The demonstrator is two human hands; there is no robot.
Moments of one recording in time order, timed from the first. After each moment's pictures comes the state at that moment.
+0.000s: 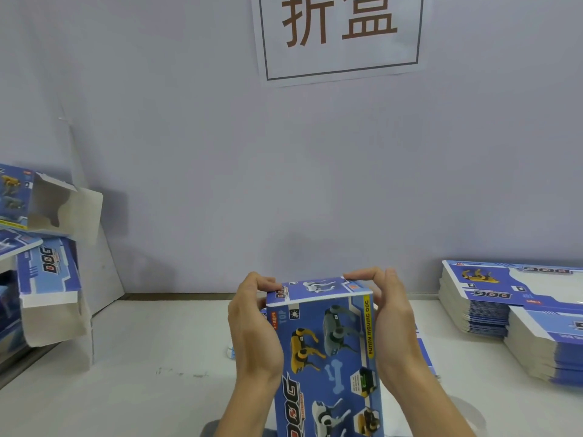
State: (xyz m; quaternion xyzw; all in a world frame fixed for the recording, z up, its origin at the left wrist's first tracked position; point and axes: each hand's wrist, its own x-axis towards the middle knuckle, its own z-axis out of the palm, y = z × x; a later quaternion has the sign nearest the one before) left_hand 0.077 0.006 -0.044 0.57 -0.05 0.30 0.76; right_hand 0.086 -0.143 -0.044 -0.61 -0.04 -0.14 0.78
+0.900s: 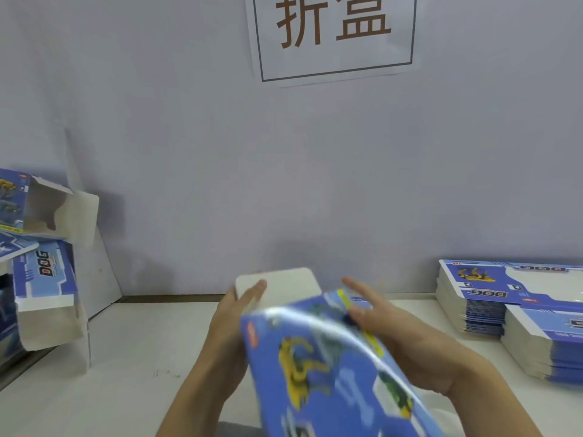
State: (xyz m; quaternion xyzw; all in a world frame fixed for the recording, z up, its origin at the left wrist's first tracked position) left_hand 0.085 0.045 -0.035 0.59 -0.02 0.05 0.81; right_hand 0.067 -0.186 -0.028 -0.68 -0.18 0.17 0.69
